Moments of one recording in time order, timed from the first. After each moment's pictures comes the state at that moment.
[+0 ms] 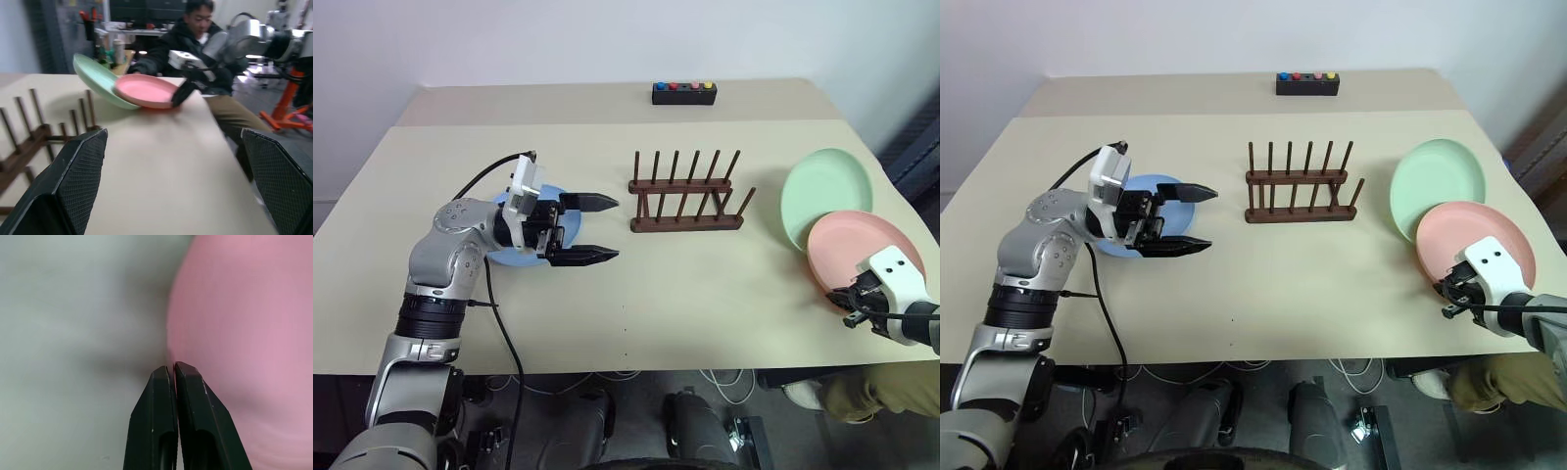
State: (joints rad) left arm -0.62 0.54 0.00 0.10 -0.57 0.34 -1.39; right arm 0.15 -0.97 -0.42 -0.27 0.36 0.82 0.79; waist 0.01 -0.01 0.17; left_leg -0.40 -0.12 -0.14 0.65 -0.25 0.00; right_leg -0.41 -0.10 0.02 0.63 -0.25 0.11
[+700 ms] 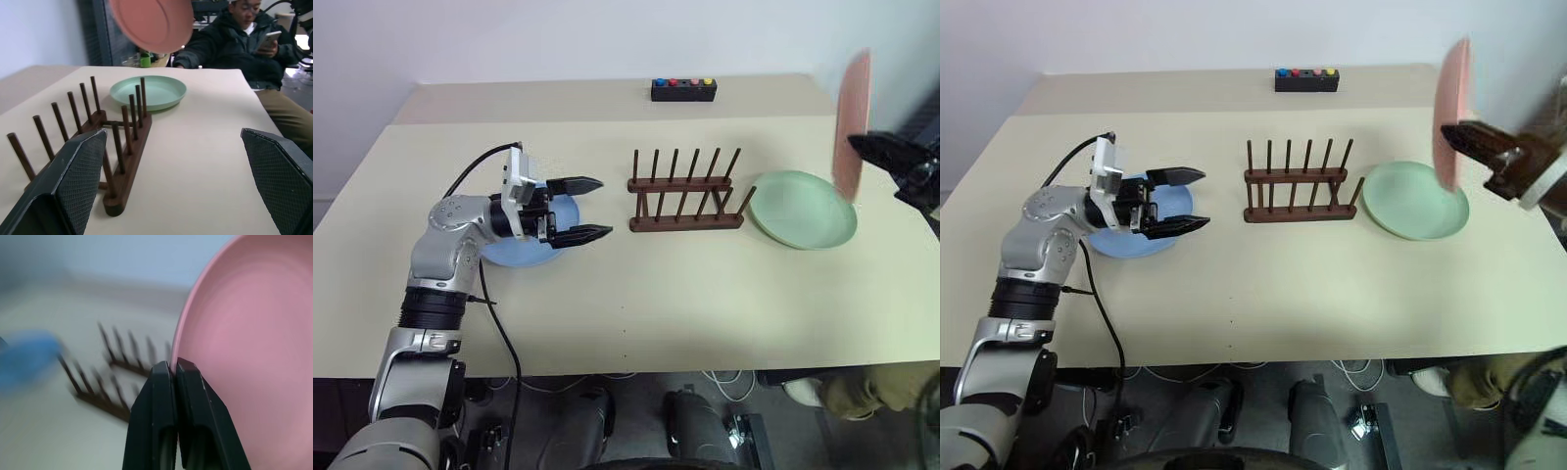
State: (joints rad) left arm -0.65 0.53 0.02 0.22 -0.50 0.22 -1.32; right arm -0.59 -0.87 -0.65 -0.12 0.87 1.14 0.71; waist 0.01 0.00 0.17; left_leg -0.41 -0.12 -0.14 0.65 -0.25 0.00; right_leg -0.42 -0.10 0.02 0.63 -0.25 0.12
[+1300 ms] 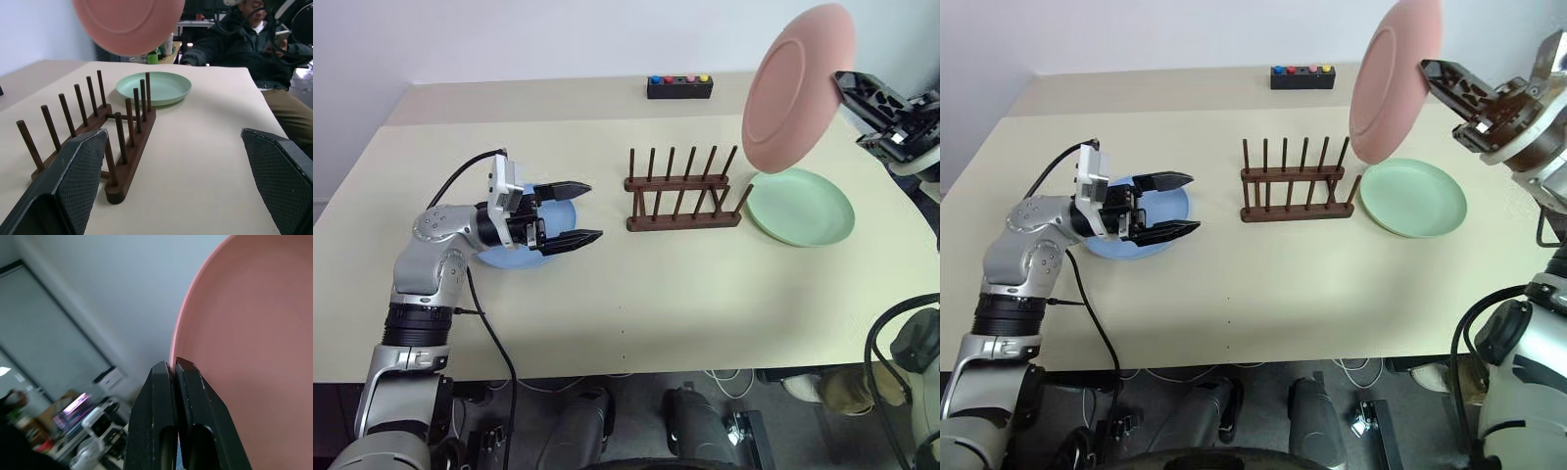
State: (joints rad) left arm -0.55 0.58 0.06 0.09 -0.54 0.27 -1.27; right arm -0.88 -0.82 -0.52 0.42 1.06 1.20 0.94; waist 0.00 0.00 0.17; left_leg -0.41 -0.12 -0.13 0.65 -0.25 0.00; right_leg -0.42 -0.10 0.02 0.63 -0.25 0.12
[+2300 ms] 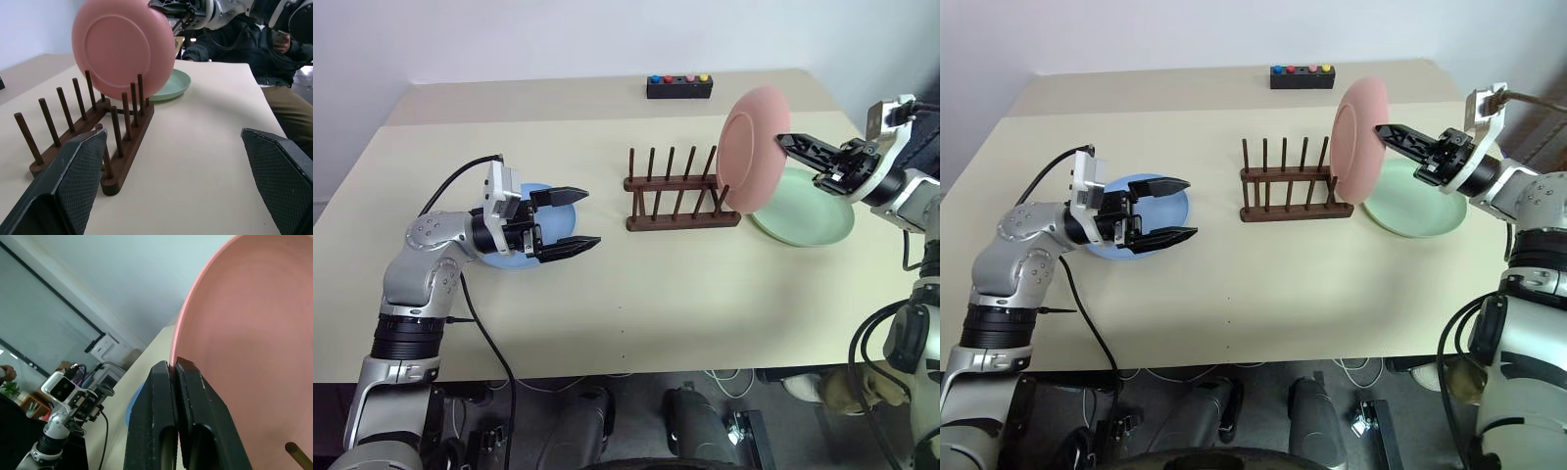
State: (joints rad) left arm -0.50 0.60 0.06 0.01 -0.56 0.30 -1.24; right arm -0.91 -0.80 -0.31 0.68 0.75 0.99 1.19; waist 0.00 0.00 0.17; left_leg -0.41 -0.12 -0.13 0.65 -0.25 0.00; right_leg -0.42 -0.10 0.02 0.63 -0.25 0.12
